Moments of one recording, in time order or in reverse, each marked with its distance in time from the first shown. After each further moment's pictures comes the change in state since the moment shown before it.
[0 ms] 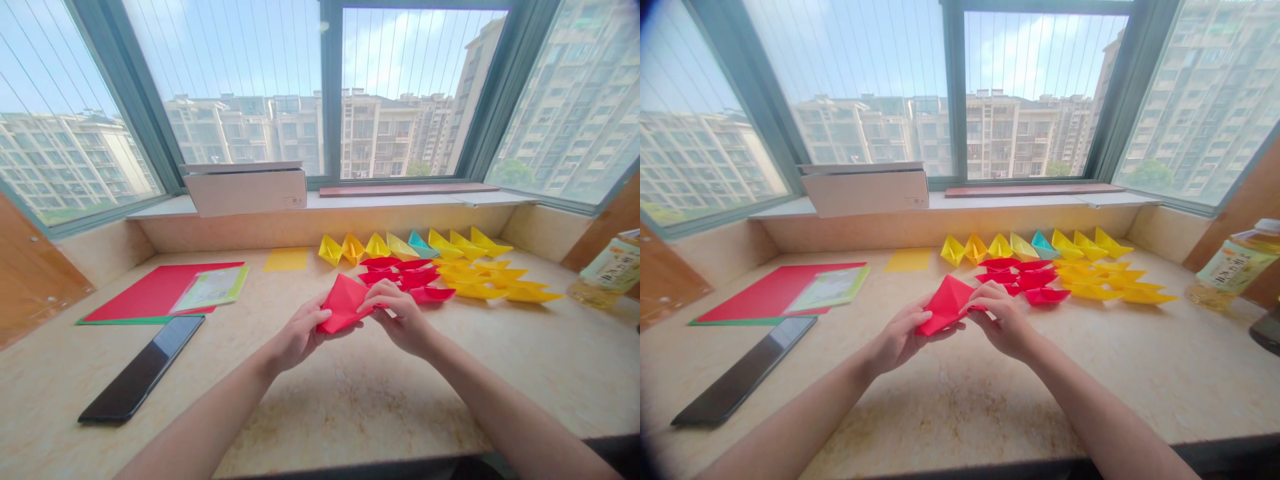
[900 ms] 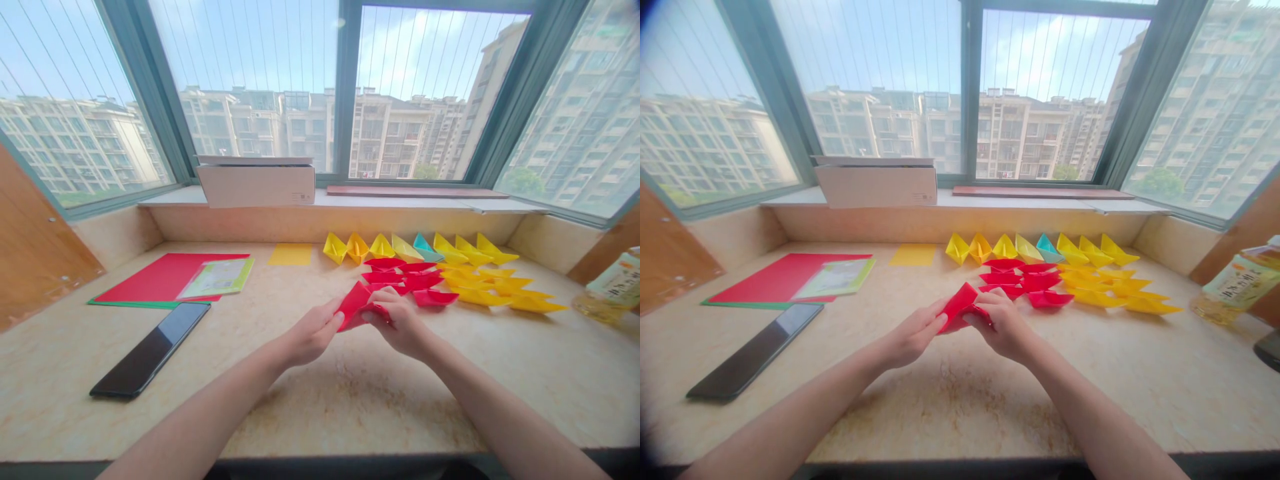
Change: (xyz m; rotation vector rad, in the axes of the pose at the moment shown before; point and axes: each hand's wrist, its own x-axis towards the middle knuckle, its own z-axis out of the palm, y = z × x) left_hand -0.001 -0.003 0.000 0.750 0.024 0.125; right_hand -0.002 -0.002 0.006 -0.107 -0.123 0.038
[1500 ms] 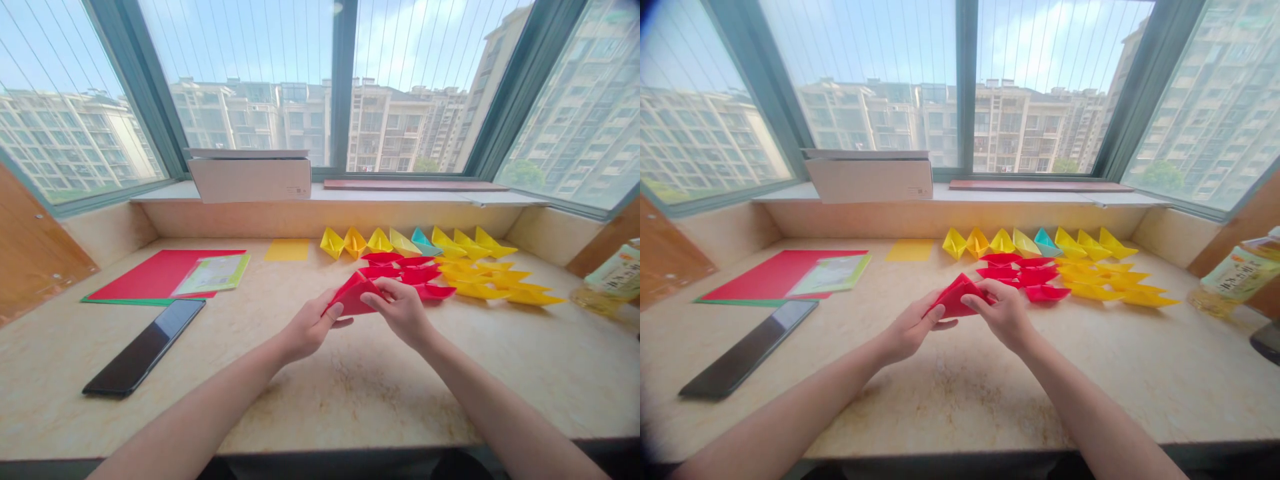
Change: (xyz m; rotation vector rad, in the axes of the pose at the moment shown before) left_hand 0.004 -0.012 0.011 -0.444 0.079 -0.045; right_hand 0.001 0.006 0.002 0.324 0.248 0.356
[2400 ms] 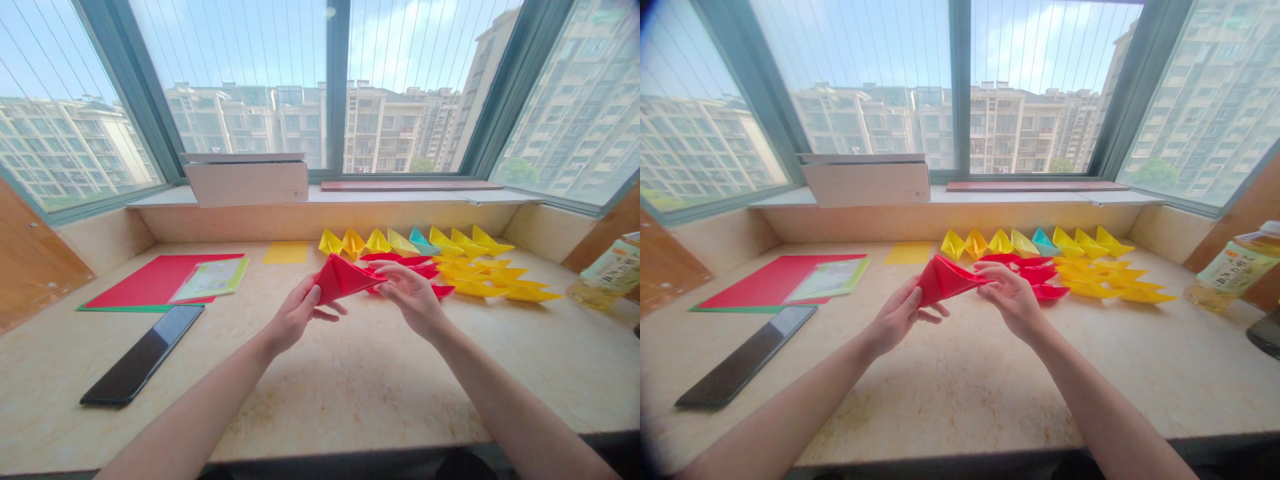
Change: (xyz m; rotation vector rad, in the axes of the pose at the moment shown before) left_hand 0.003 0.009 -0.024 -0.034 0.051 0.063; right_hand 0.010 -0.009 -0.017 0.412 0.000 0.031
